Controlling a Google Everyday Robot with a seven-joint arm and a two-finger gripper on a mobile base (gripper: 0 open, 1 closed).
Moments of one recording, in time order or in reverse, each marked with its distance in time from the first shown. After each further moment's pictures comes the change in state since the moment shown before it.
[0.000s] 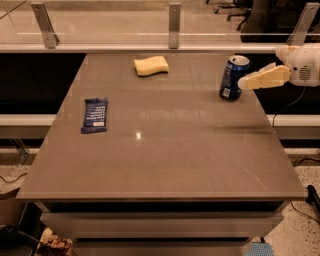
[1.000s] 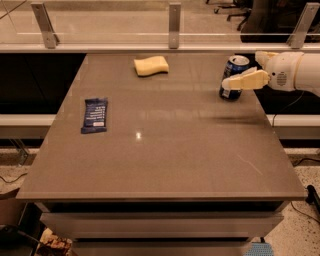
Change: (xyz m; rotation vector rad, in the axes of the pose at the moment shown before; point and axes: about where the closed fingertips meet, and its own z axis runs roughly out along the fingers) arm 0.008 0.002 0.048 -0.044 -0.087 0.035
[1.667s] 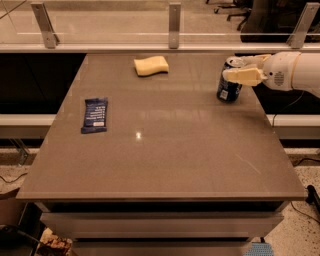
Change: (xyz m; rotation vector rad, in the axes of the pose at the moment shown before) arm -0.001 0.003 0.005 -0.009 0.000 0.000
